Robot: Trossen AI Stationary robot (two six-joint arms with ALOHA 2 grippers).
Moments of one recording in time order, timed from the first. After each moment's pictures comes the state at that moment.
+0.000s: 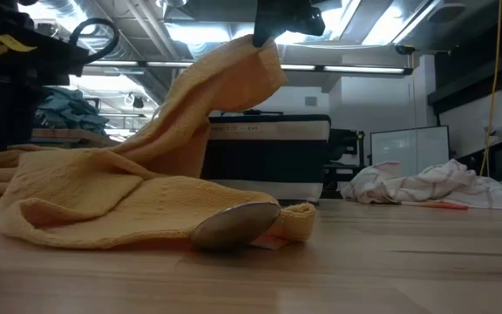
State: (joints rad) left arm -0.58 1.42 0.86 -1.10 -0.34 -0.71; right arm 0.15 2.00 2.01 -1.15 0.07 0.60
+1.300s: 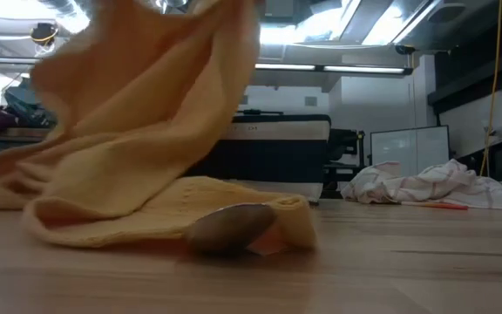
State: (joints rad) left arm -0.58 1.30 1.50 -1.57 -0.82 -0.83; right arm 0.17 1.92 2.34 -1.19 0.68 0.44
